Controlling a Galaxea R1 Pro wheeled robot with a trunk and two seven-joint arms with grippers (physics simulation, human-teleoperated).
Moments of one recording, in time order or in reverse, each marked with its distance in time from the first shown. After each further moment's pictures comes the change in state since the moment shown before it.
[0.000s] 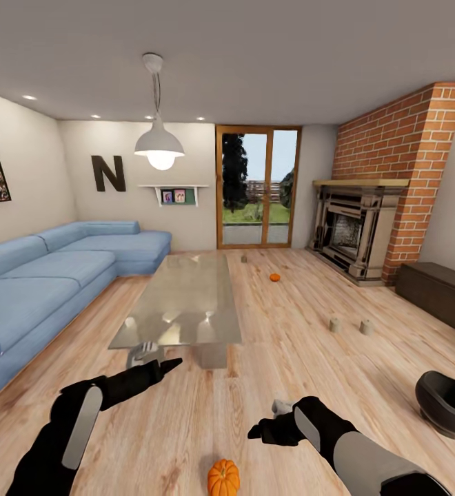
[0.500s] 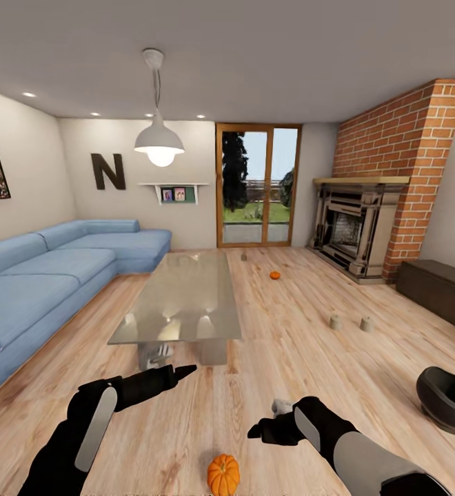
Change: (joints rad) left arm 0.000 -0.004 -0.109 0.007 -0.002 -0.003 0.004; right arm 0.000 0.000 0.005 0.000 0.000 -0.008 0.006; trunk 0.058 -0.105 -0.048
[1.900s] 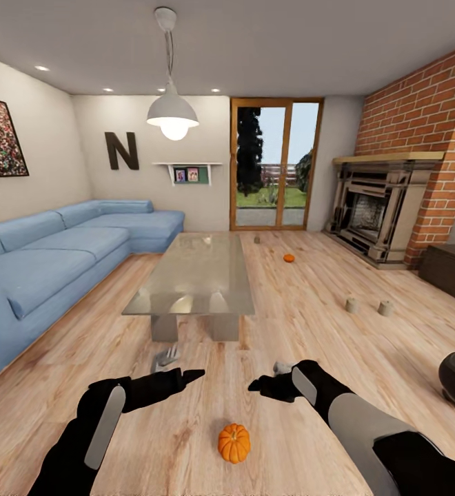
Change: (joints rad) left arm -0.011 -0.037 -0.005 0.024 0.004 0.067 0.003; right arm -0.145 -0.003 -0.008 0.003 -0.157 0.015 -0.116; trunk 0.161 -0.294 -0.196
